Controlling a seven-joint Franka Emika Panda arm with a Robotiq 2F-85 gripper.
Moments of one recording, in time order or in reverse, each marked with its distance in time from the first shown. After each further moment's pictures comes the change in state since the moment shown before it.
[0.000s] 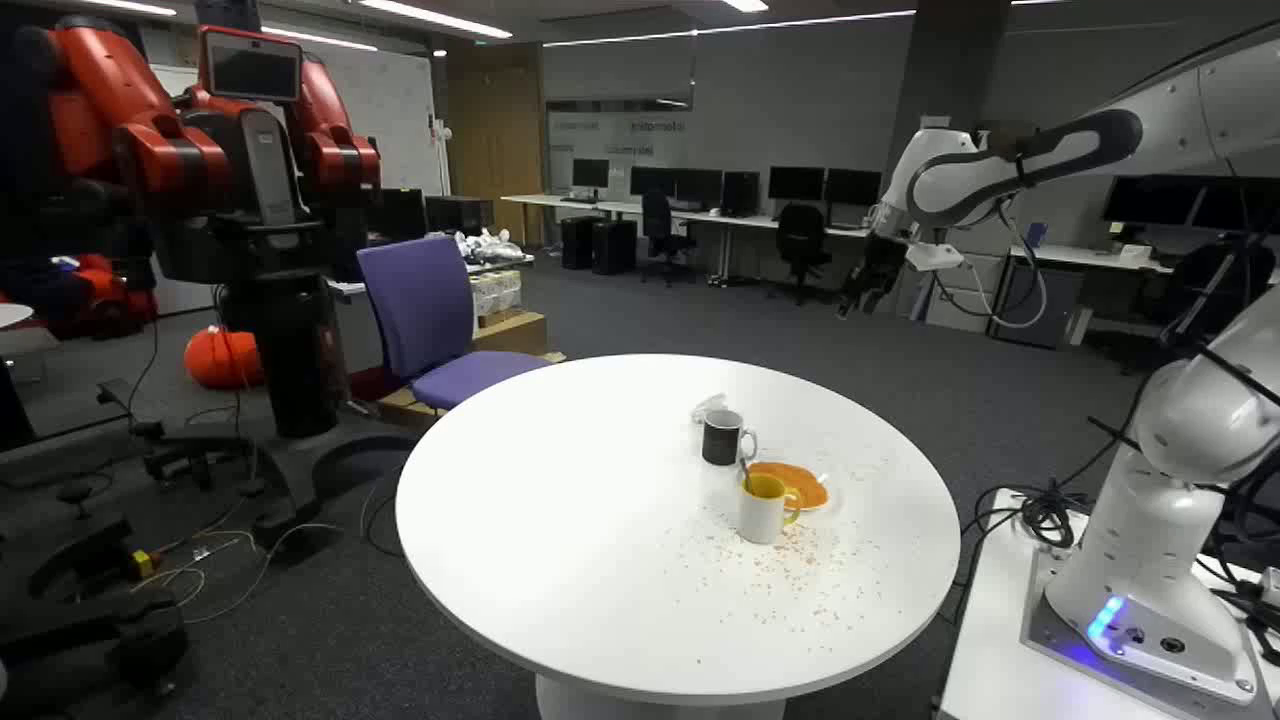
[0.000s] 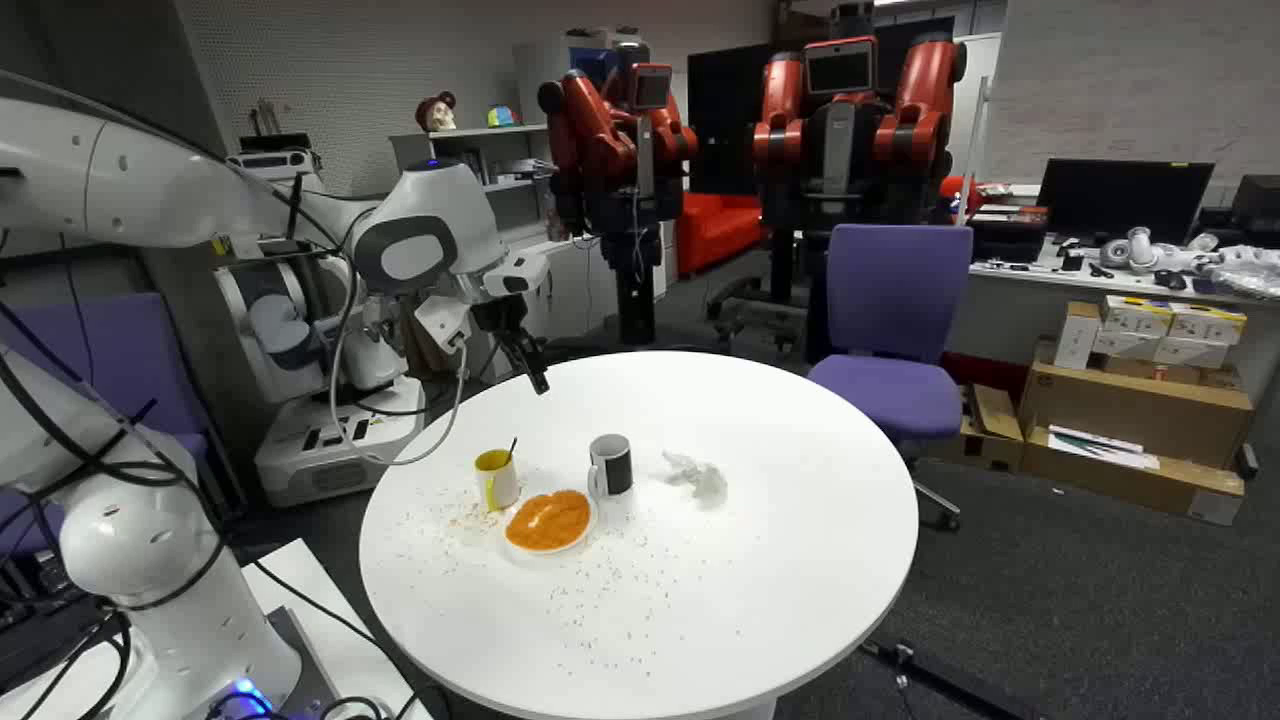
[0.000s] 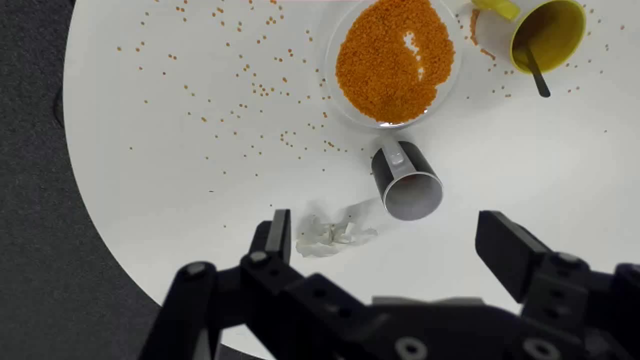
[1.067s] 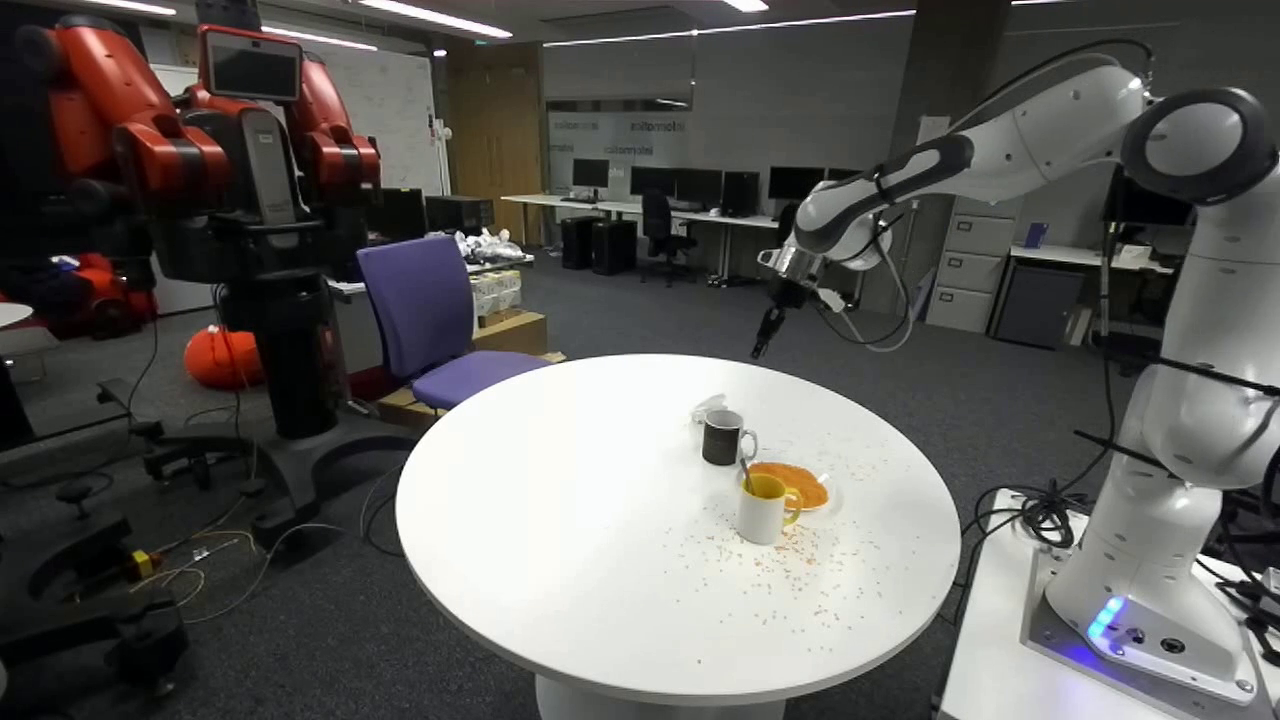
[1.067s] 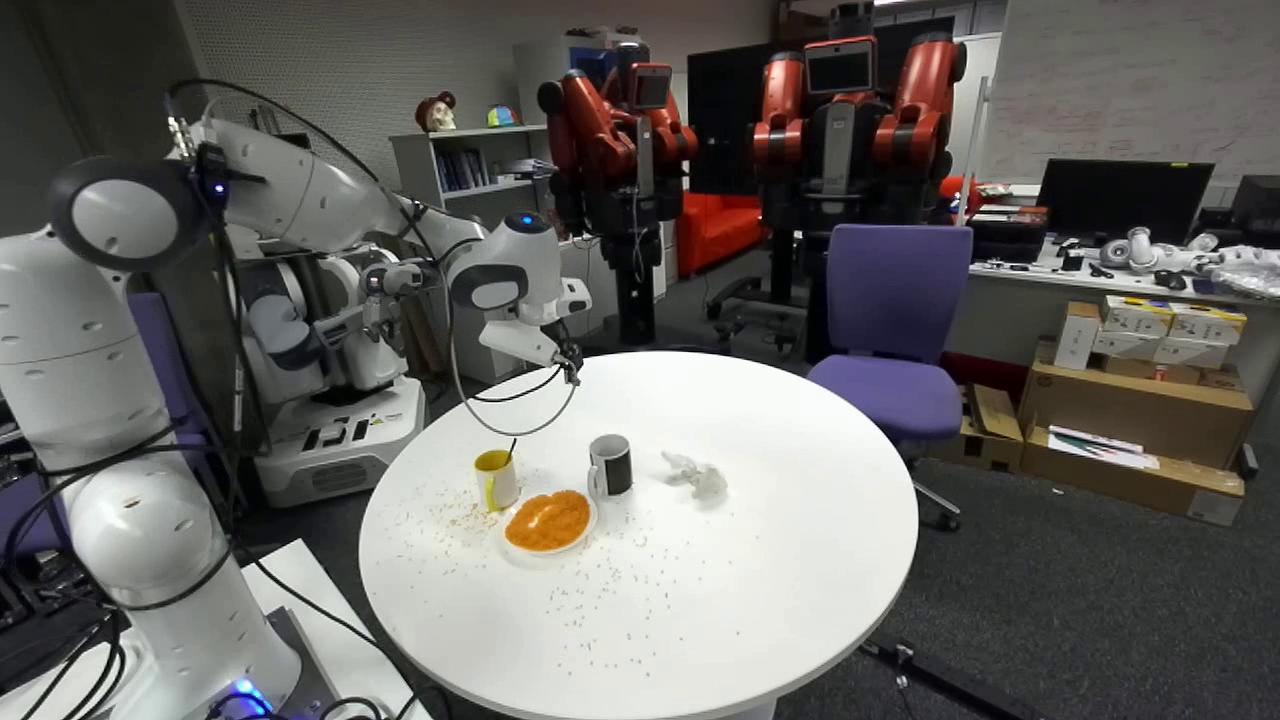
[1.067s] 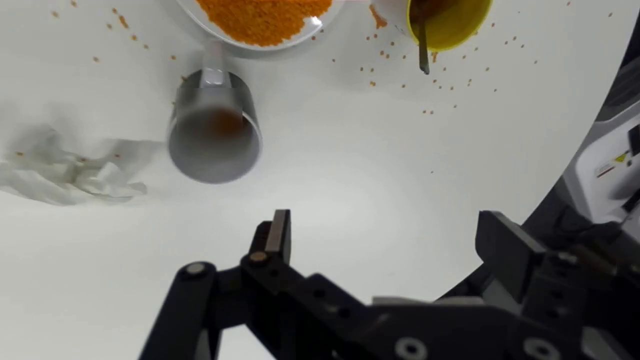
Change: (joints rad) arm 0.154 0.481 0.046 0.296 0.481 0.063 -0.684
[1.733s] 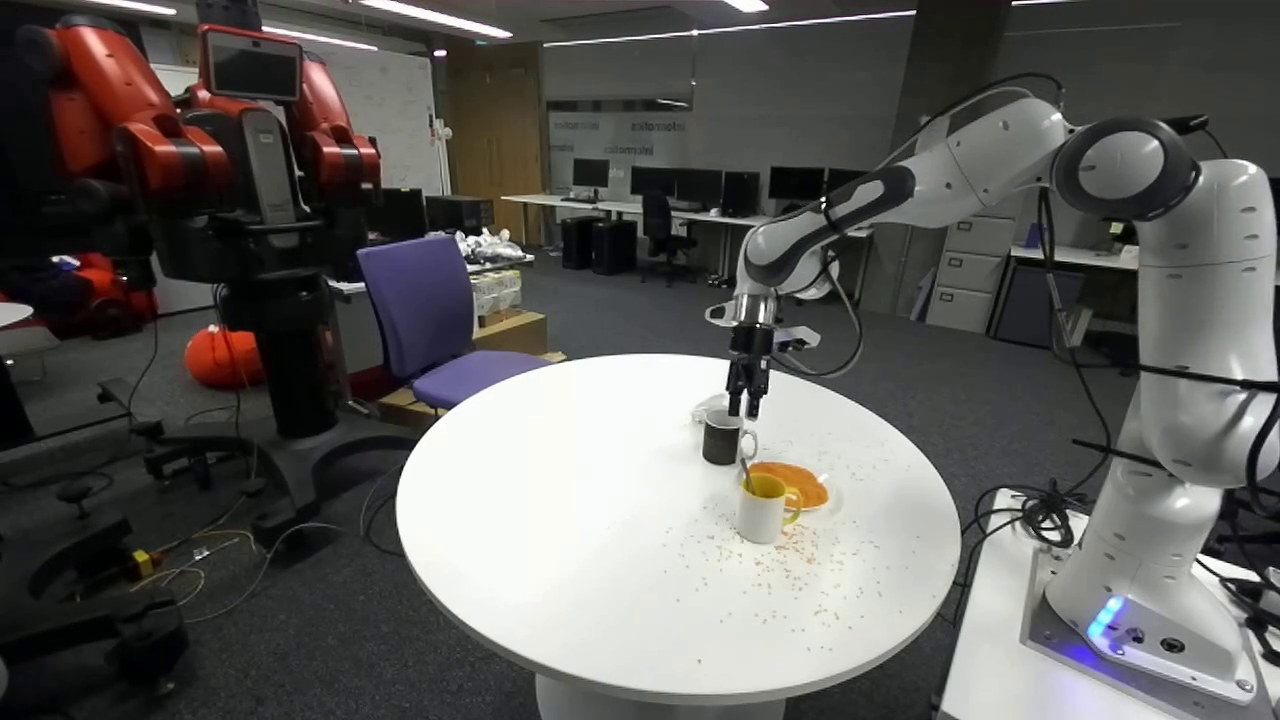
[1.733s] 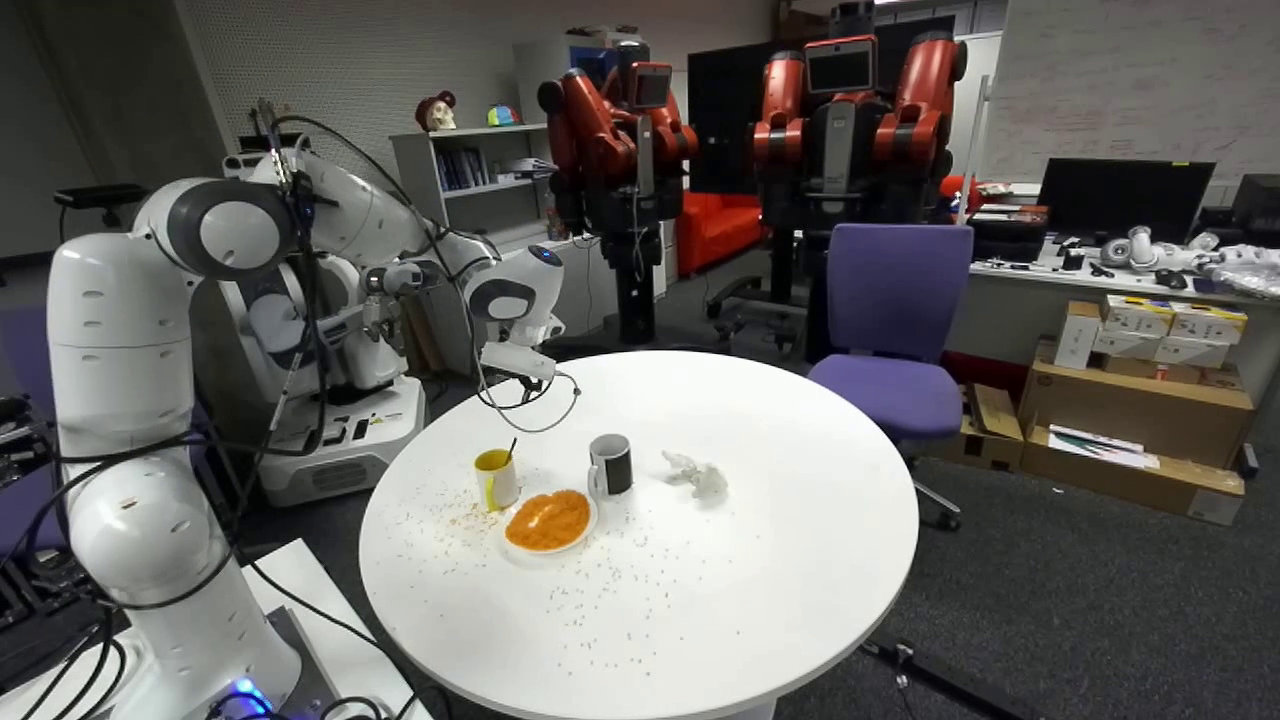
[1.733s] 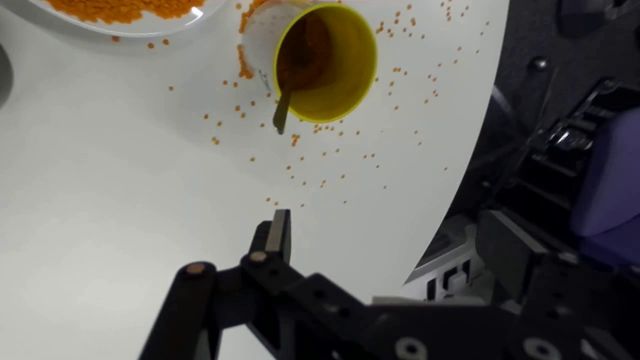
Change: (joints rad) arm -0.026 0.210 0.175 0.157 -0.013 -0.297 -0.291
